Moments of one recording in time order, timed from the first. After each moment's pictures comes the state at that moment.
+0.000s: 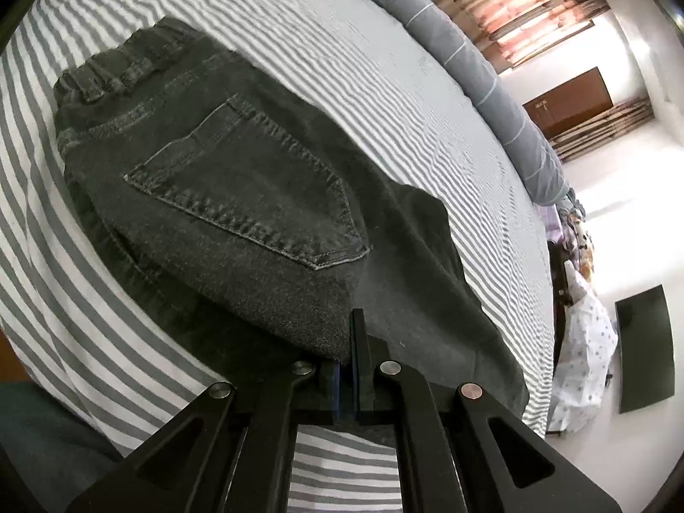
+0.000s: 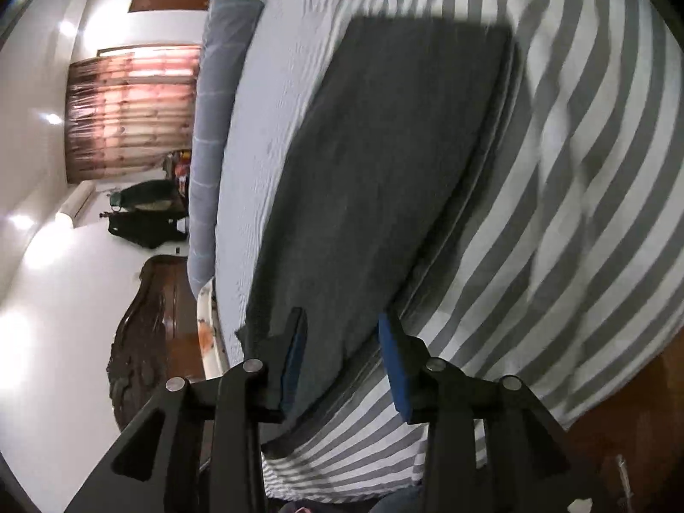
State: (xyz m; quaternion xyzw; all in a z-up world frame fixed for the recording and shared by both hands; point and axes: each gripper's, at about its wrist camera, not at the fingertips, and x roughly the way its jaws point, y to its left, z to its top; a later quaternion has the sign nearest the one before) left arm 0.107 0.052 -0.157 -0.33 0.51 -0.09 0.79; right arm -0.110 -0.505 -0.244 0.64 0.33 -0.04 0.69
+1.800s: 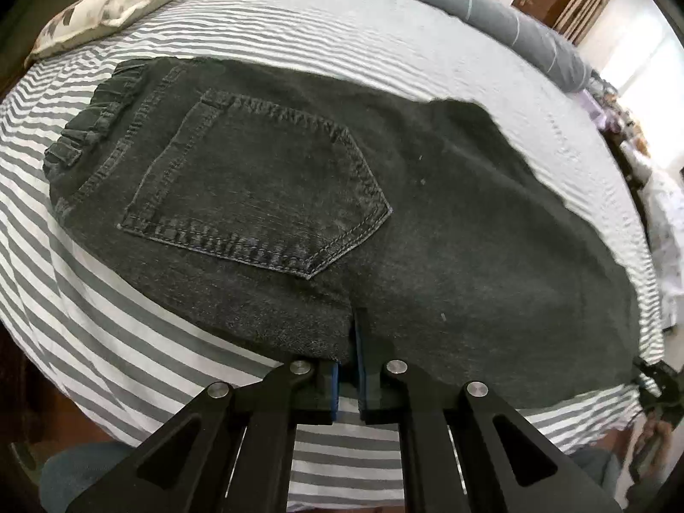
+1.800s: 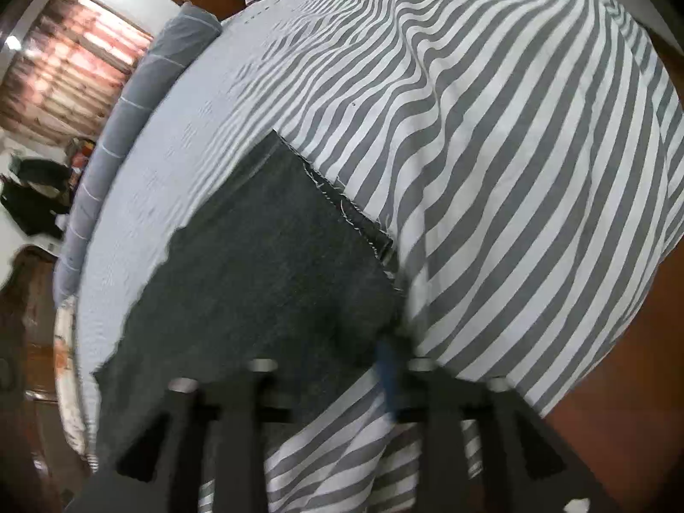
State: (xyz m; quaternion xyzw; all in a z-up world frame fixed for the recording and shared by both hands) left arm 0.087 0.016 -0.175 -0.09 0.55 -0.09 0.83; right arm -0.111 -0.570 -0.210 0.46 0.40 -0.24 0.76
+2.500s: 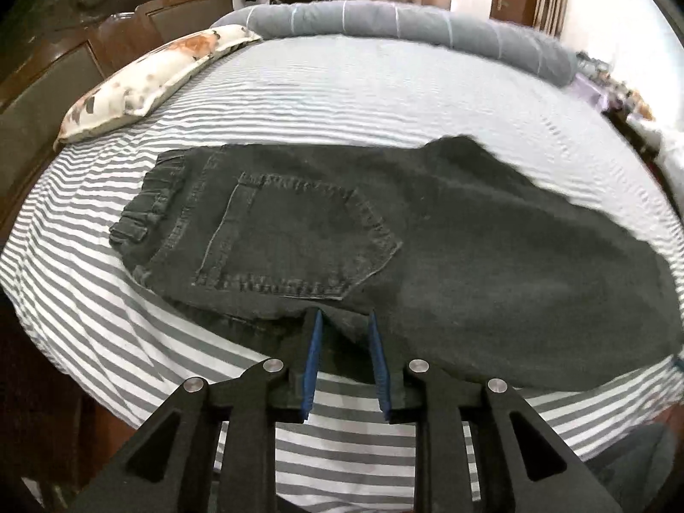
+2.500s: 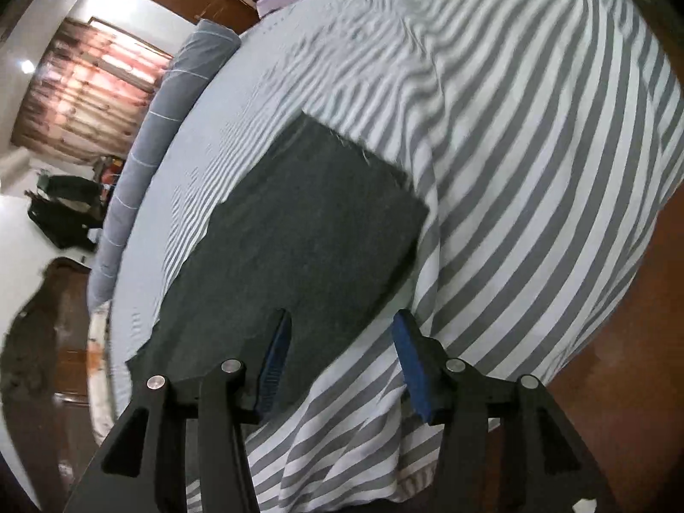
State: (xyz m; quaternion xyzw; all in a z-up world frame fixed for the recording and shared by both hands) left arm 0.061 0.010 -0.149 0.03 0.47 -0.04 0.88; right arm -0.135 -0.533 -0.204 0.47 0.37 -0.23 0.77
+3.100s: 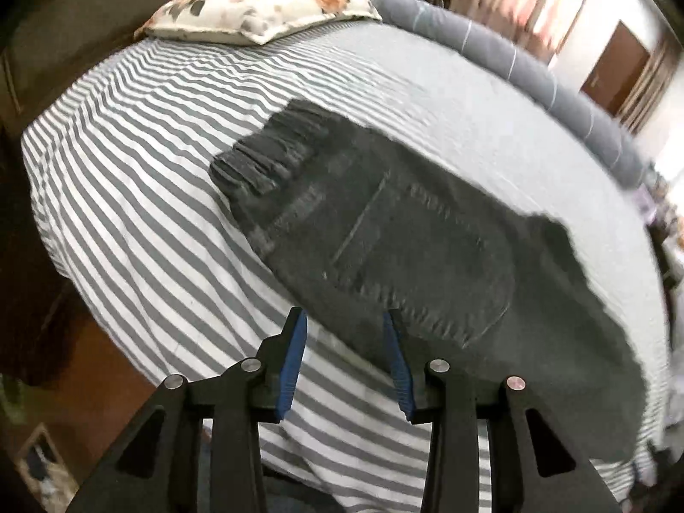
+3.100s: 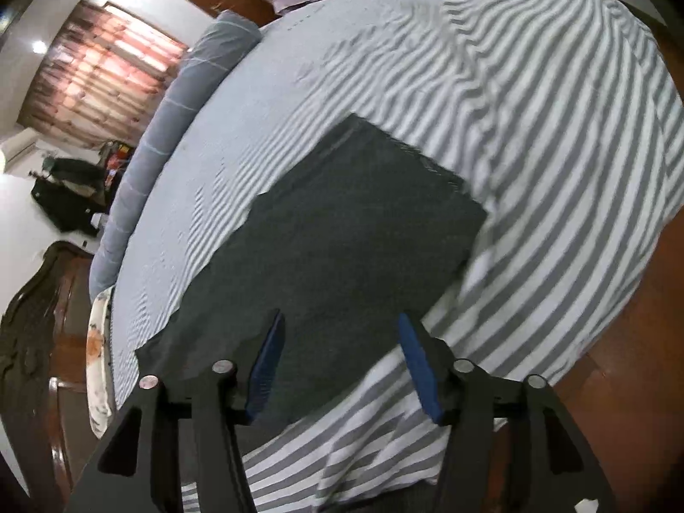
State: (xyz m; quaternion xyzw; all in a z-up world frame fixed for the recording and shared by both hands) left arm 0.077 0.124 -0.137 -0.17 0.48 0.04 0.86; right arm -0.107 -0.512 -0.175 0.46 0.37 -0.20 0.78
